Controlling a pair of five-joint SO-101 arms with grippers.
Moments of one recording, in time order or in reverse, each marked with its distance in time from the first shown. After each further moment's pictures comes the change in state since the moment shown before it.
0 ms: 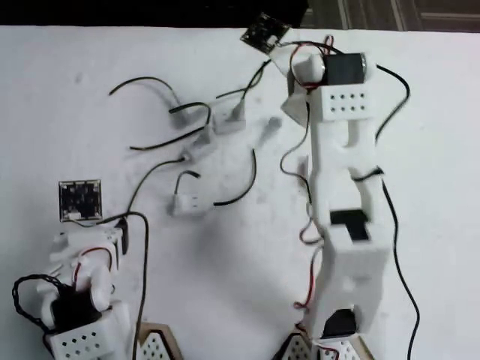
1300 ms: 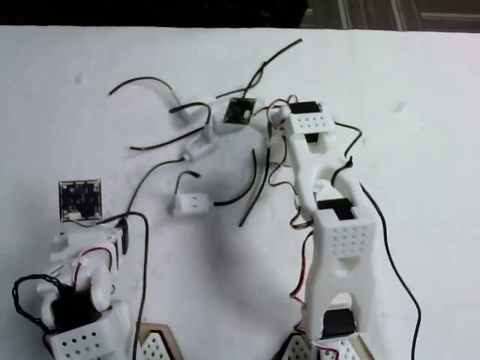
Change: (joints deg) left arm 0.0 0.0 0.0 0.0 0.0; right arm -1.9 14.1 31.4 -34.8 20.0
